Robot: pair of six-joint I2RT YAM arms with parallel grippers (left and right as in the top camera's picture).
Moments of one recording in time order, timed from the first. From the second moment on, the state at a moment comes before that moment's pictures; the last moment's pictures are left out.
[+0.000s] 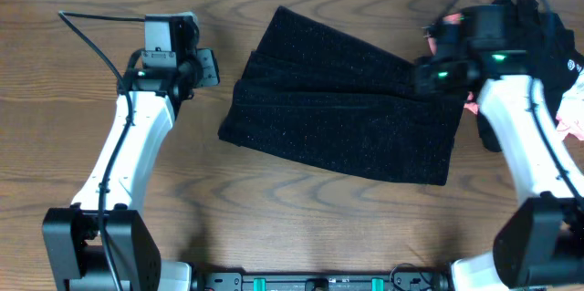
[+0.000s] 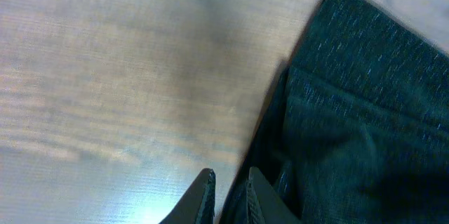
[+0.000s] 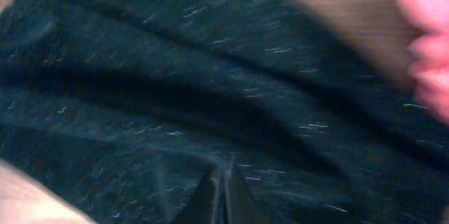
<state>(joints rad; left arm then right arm) -0.04 1.60 1.23 -0.55 0.07 -0.21 0.07 1.67 1.35 -0.80 -0.27 0.07</state>
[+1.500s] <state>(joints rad) 0.08 1.60 1.27 -0.85 0.04 -0.20 0.47 2.09 1.39 -0.50 -0.14 -0.21</state>
